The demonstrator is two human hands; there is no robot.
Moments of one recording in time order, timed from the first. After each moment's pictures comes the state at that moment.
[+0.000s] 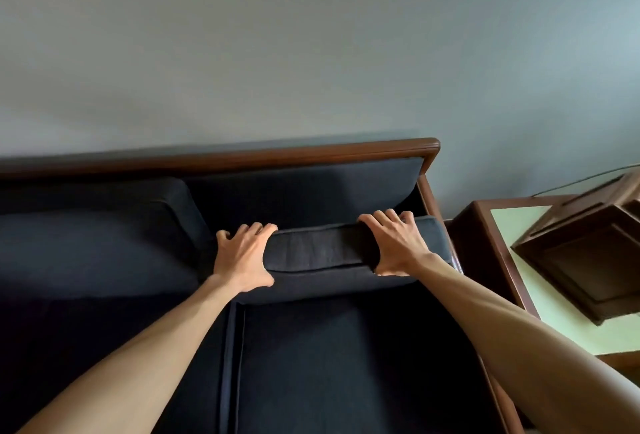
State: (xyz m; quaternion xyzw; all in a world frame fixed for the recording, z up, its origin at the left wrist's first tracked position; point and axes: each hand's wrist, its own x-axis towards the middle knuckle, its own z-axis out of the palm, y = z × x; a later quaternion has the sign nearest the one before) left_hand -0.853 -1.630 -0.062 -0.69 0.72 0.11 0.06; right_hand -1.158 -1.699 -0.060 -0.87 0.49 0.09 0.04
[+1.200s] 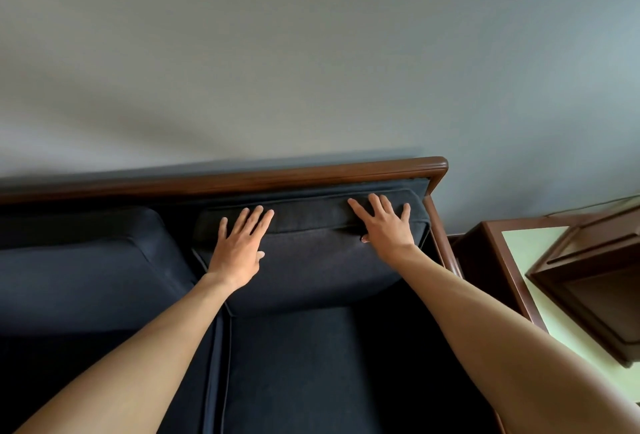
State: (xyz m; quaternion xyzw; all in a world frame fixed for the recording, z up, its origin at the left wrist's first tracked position) left_hand -0.842 -1.732 -0.119 -0.68 0.73 0.08 0.02; right_hand -1.137 -1.811 -0.107 -0.82 0.57 0.11 0.05
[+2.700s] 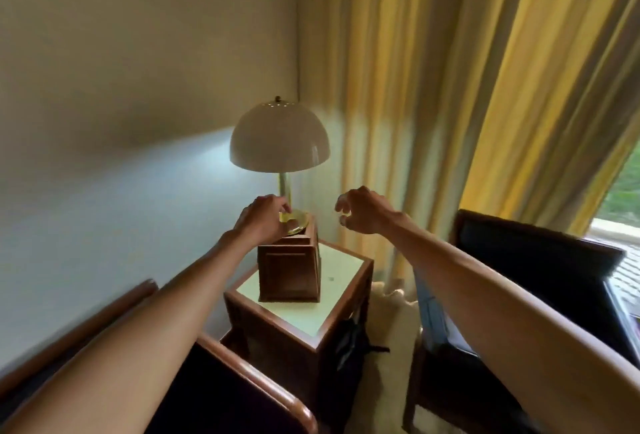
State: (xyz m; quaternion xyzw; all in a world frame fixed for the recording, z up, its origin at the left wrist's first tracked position) left_hand -1.344 -1.482 0.308 -0.28 0.93 0.15 -0.17; right_hand -1.520 -1.343 0.316 -0.53 0.84 -0.12 0.01
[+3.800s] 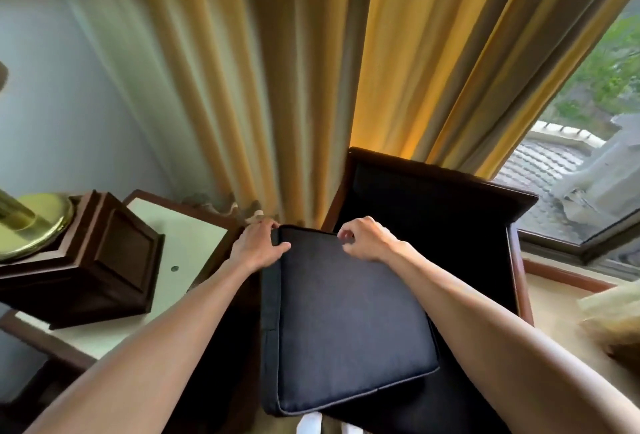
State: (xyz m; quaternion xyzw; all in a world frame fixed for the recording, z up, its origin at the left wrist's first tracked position) left_hand -1.904 -1.374 0.048 -0.32 0.90 0.27 0.06; right_hand -2.055 -1.180 0.051 -0.36 0.89 -0.12 0.24
